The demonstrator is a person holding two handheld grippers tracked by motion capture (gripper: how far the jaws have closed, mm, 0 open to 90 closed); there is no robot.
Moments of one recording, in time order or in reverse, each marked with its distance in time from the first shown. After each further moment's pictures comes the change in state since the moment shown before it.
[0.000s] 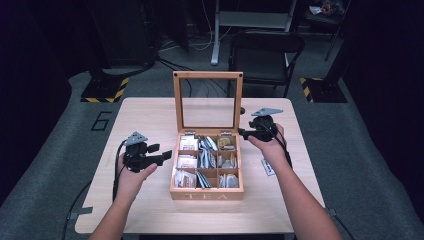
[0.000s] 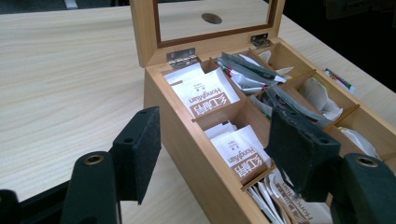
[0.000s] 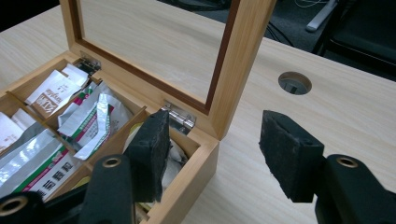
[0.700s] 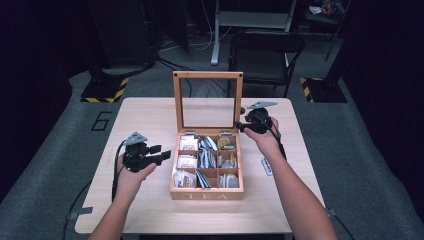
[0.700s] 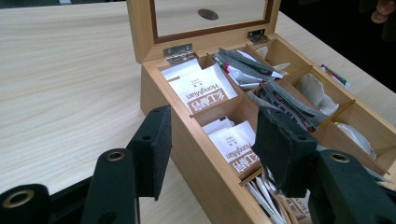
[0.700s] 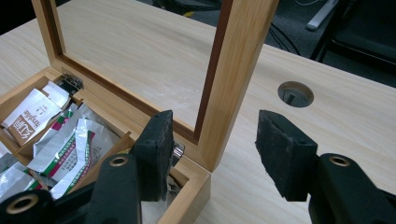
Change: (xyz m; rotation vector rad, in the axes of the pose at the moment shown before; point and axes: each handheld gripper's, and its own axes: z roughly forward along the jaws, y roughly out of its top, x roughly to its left) left arm 0.001 -0.001 0.000 0.008 -0.021 0.000; right arm -0.009 0.016 0.026 0.006 0.002 0.019
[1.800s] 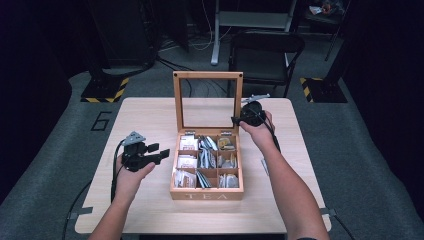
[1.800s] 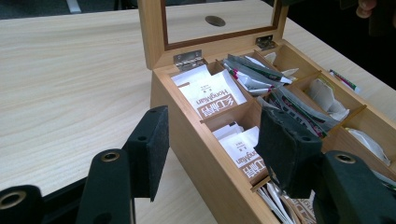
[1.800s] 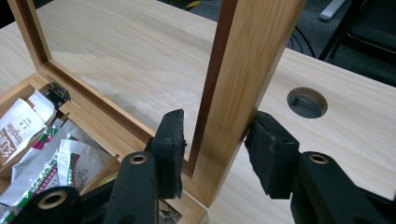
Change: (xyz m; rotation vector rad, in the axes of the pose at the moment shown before) left arm 0.004 0.000 -0.001 -0.027 0.026 0.009; right arm -0.008 0.019 0.028 0.049 0.029 -0.003
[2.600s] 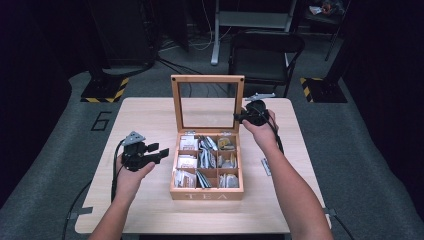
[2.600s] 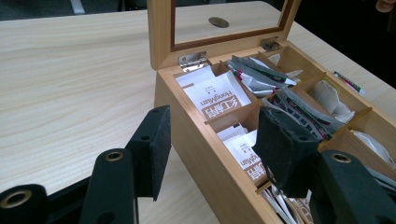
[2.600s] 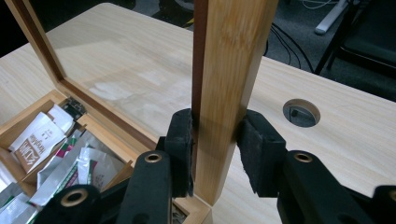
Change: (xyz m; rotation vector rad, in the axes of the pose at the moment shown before) left arm 0.001 0.000 0.001 -0.005 0.008 -0.007; right arm 0.003 0.002 -0.020 -0.062 0.003 0.008
